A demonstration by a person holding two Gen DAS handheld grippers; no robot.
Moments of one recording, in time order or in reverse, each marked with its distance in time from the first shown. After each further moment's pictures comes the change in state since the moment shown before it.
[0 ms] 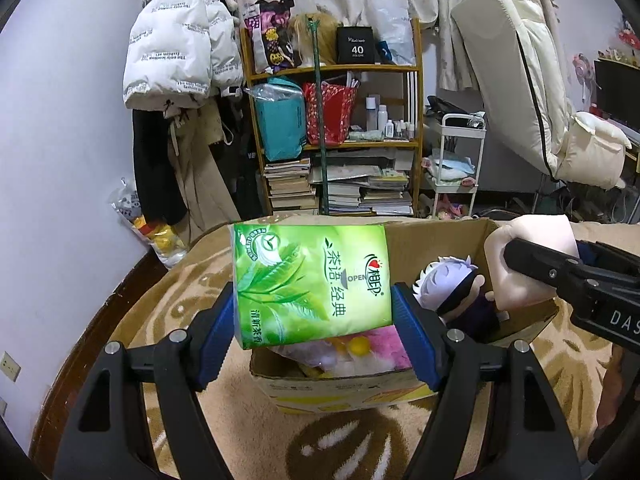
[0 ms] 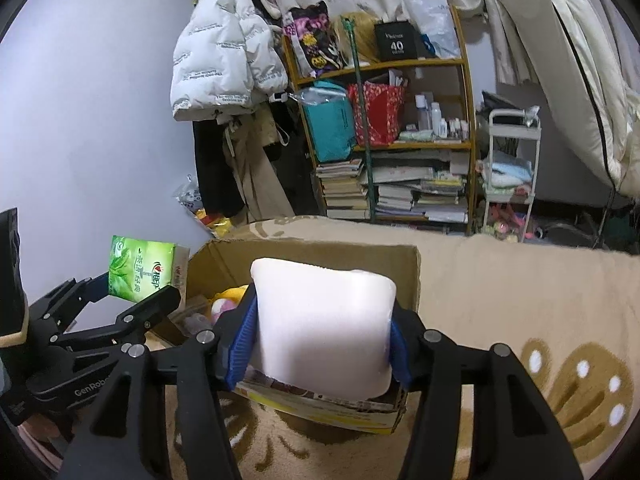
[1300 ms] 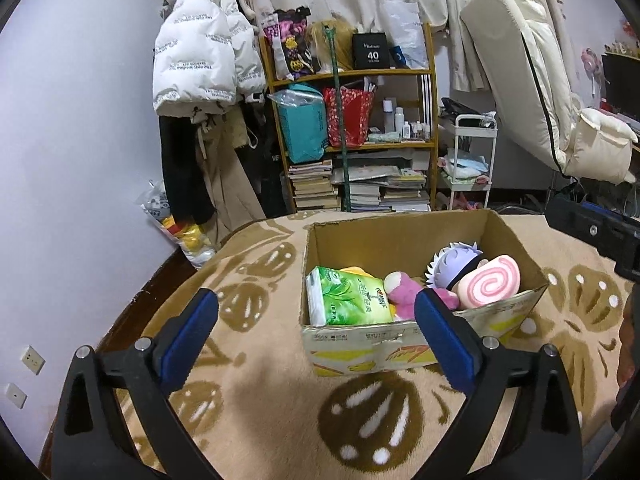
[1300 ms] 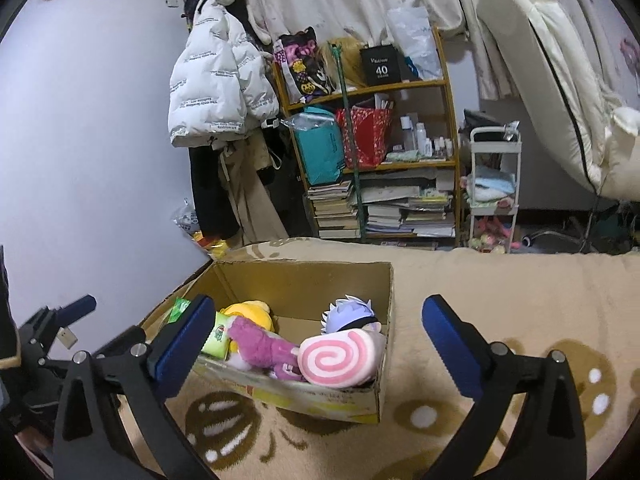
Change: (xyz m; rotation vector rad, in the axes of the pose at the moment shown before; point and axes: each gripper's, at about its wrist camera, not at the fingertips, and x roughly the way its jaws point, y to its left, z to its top) left arm -0.064 0.012 -0.013 0.013 -0.016 0.085; right arm -0.053 0.000 0.002 0.006 -0.088 -0.035
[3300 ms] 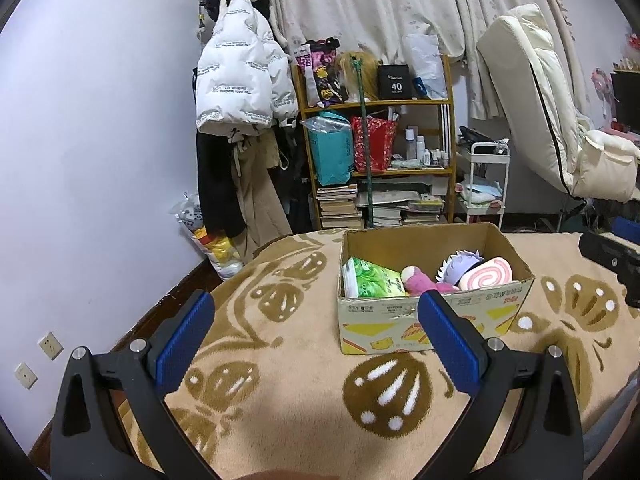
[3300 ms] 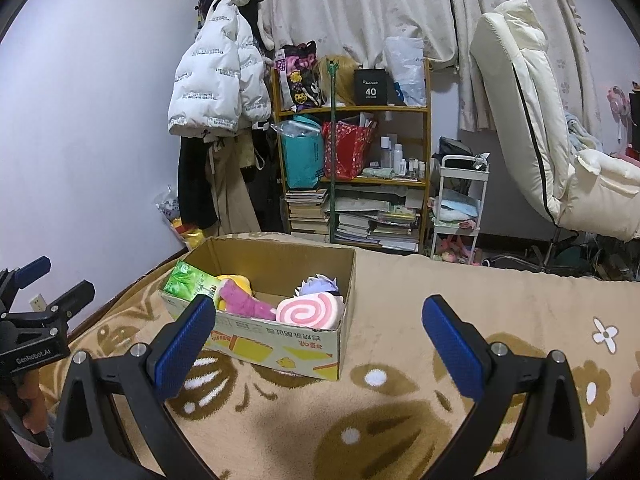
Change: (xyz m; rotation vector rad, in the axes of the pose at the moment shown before) left arm -0.076 0.014 -0.025 -0.049 -0.091 0.084; right arm -0.073 0.013 -0.020 -0.107 -0.024 -0.120
